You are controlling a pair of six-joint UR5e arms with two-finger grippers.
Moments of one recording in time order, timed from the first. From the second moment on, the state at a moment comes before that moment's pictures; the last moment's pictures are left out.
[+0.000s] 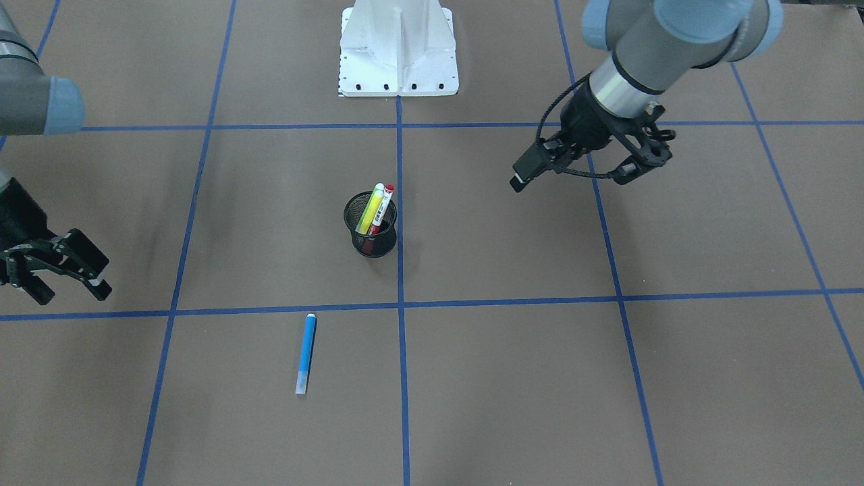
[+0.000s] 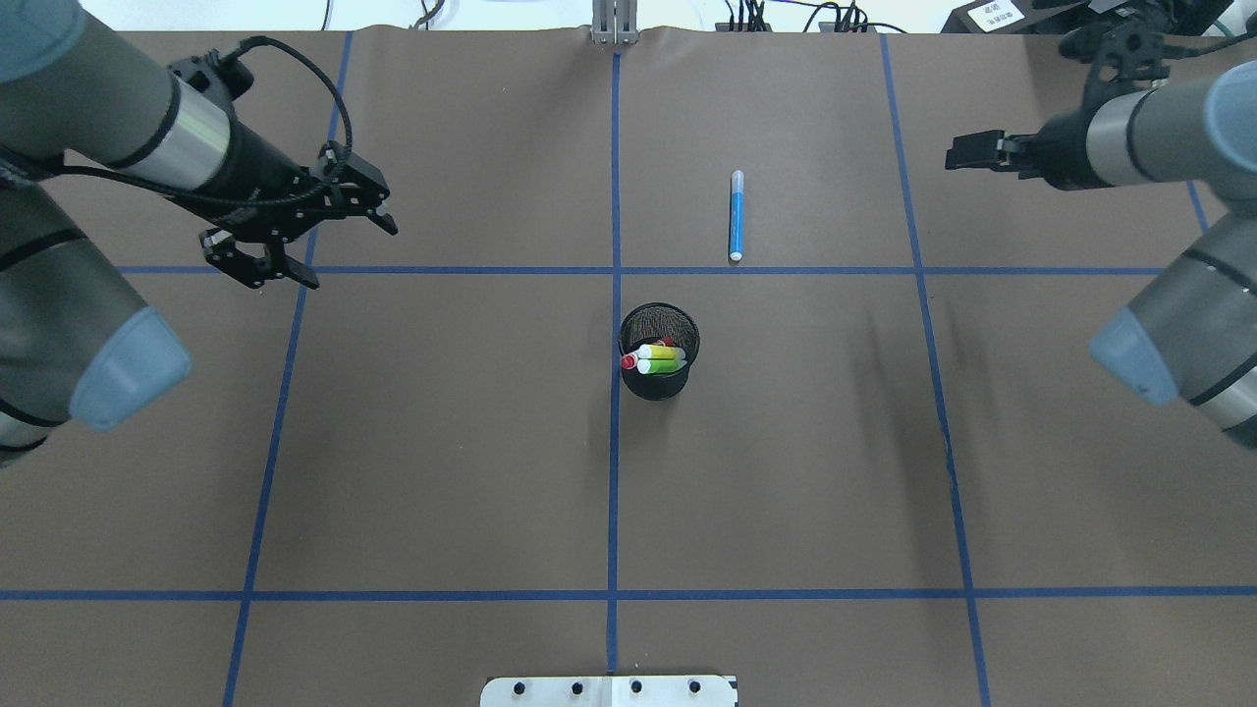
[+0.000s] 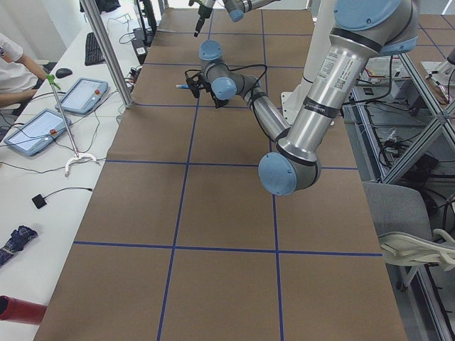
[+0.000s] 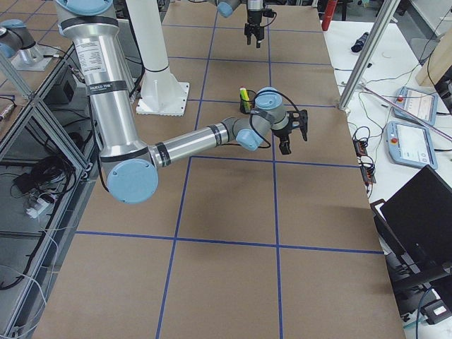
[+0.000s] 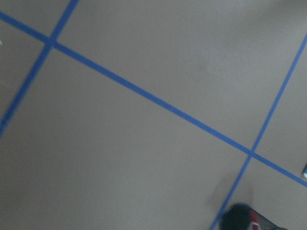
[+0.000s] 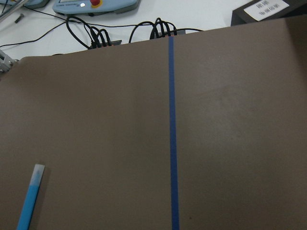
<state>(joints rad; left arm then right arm) -0.79 -2.07 -1.89 -1.76 -2.21 -1.78 1.11 -1.37 1.68 -0.95 2.11 1.04</state>
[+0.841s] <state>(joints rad) -0.53 -2.25 -1.71 -1.90 -1.96 -2.31 1.16 -1.42 1.72 -1.00 2.27 1.04</state>
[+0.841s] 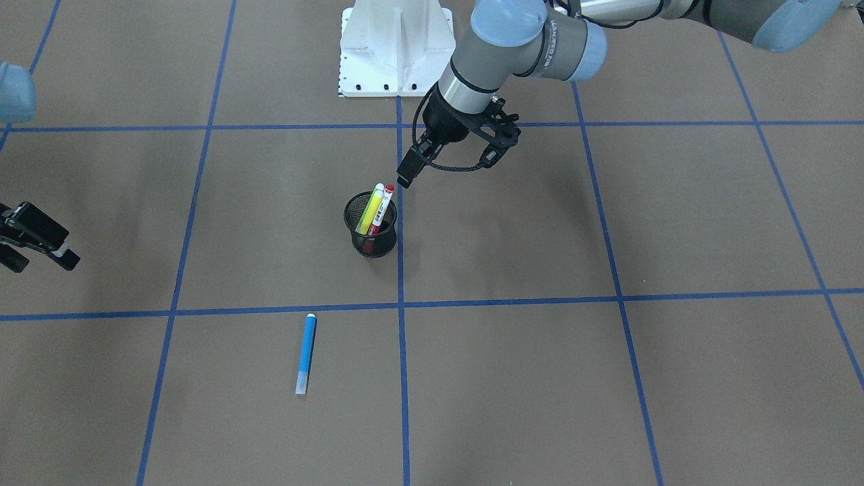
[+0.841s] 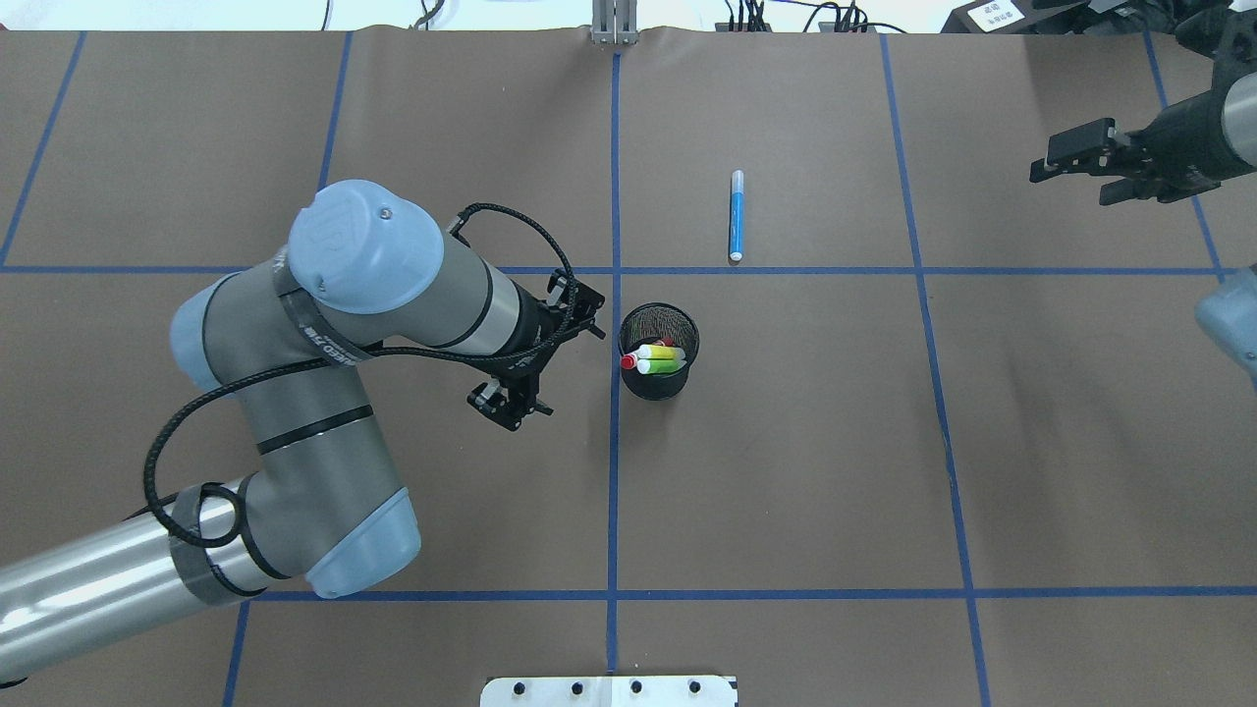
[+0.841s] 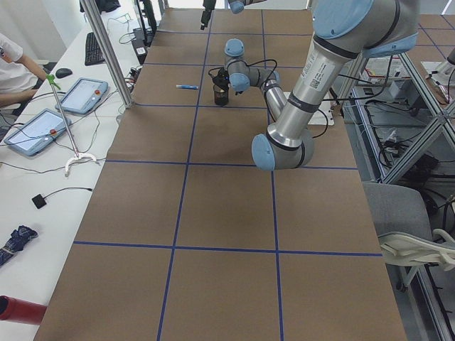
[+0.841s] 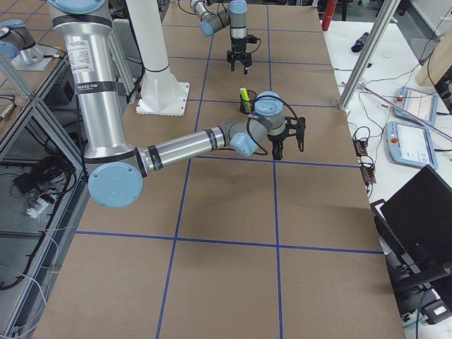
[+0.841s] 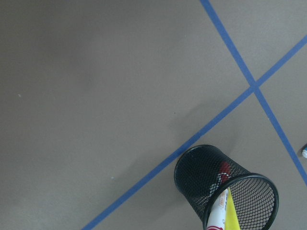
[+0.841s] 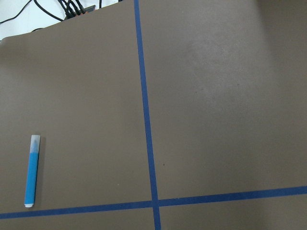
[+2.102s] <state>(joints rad) -0.52 -2.32 -1.58 -2.01 -1.88 -2.41 1.23 -1.47 1.76 -1.24 2.31 0.84</state>
